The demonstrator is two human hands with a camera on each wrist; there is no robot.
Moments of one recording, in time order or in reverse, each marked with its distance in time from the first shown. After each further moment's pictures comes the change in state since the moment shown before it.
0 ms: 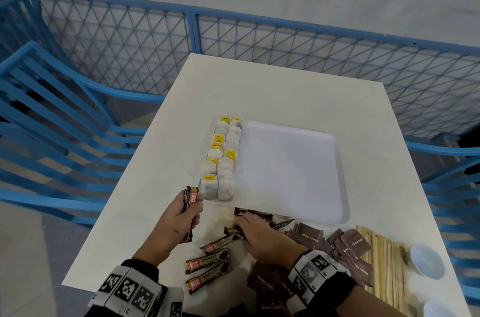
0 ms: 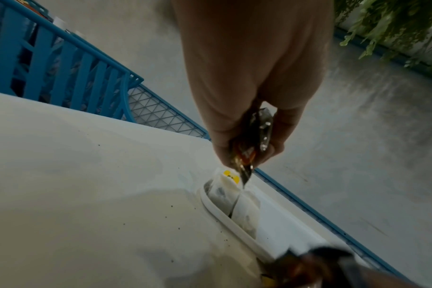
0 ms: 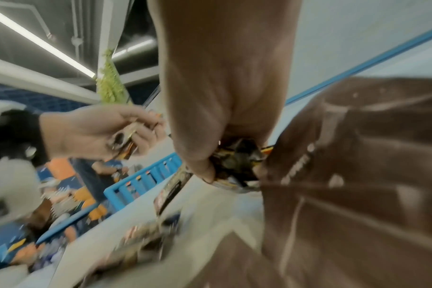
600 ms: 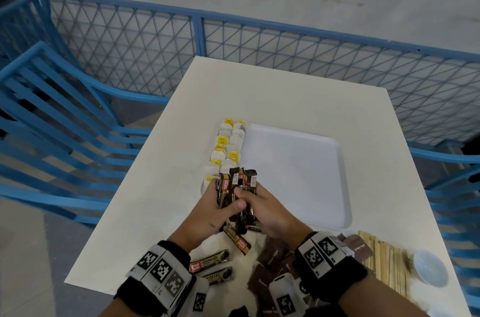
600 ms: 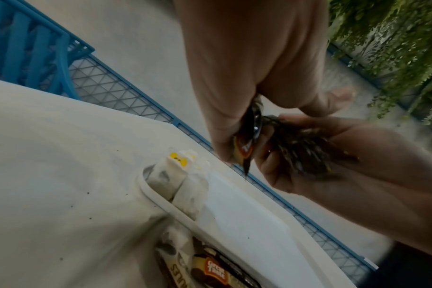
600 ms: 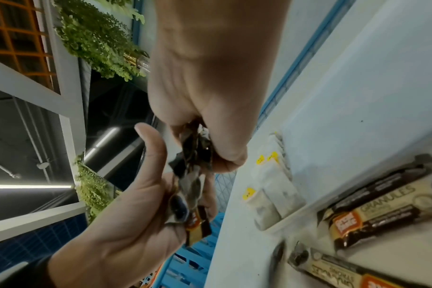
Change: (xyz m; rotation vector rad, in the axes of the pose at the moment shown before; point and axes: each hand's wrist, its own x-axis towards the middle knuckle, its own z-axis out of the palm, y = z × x) left_hand 0.006 0.033 0.044 -0.133 -0.199 0.169; right_hand 0.004 -0.044 -0.063 1.304 0.232 0.111
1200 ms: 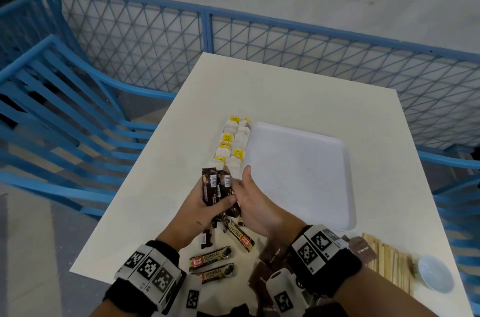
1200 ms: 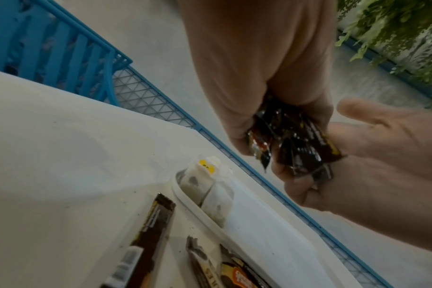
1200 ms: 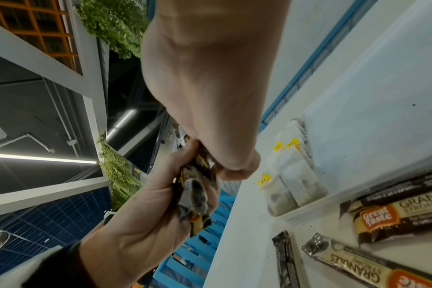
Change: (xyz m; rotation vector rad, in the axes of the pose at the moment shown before) left_hand -0.008 -0.006 -0.021 -0.042 0.129 -0.010; right_hand 0.016 0.008 0.016 0.054 -0.275 0.096
